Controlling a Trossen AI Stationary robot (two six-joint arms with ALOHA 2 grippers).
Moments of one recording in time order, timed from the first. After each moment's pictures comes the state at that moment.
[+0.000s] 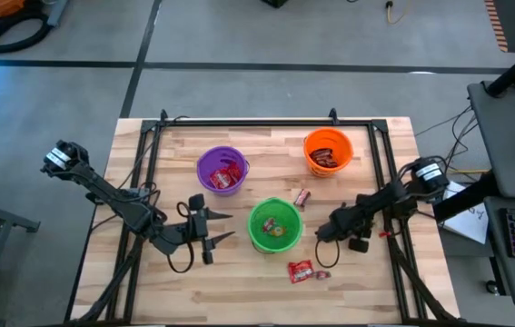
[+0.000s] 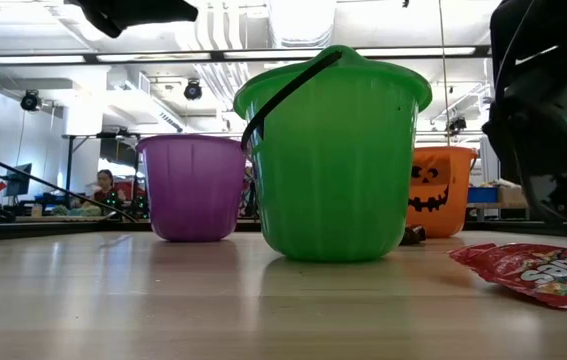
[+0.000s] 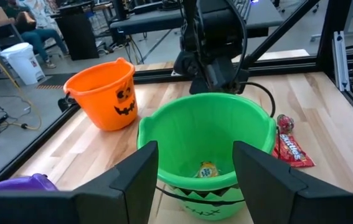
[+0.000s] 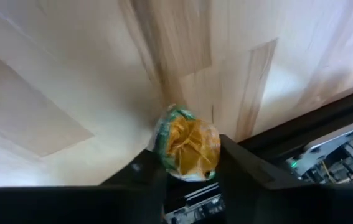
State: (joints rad) left arm -0.61 1.26 0.70 0.21 -0.83 -0.12; right arm 0.34 1.77 0.79 -1.21 -0.11 0.63
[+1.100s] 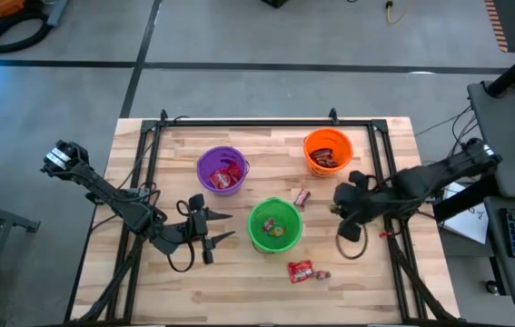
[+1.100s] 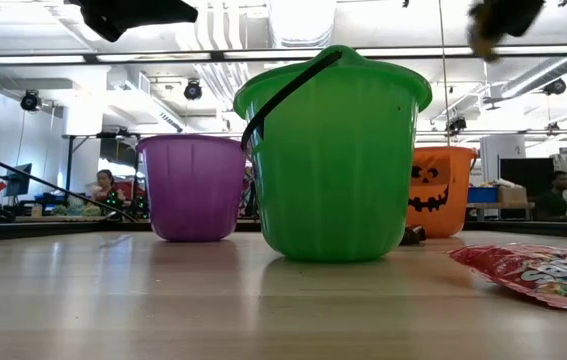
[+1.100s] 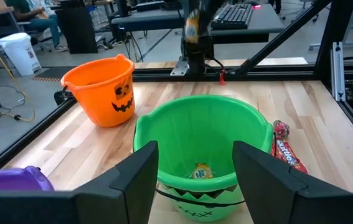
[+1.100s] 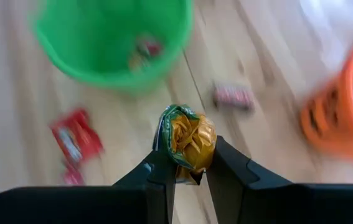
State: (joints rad) left arm -0.61 1.26 0.70 0.21 -0.83 -0.18; right arm 0.40 1.14 1.14 -1.06 0.30 0.62
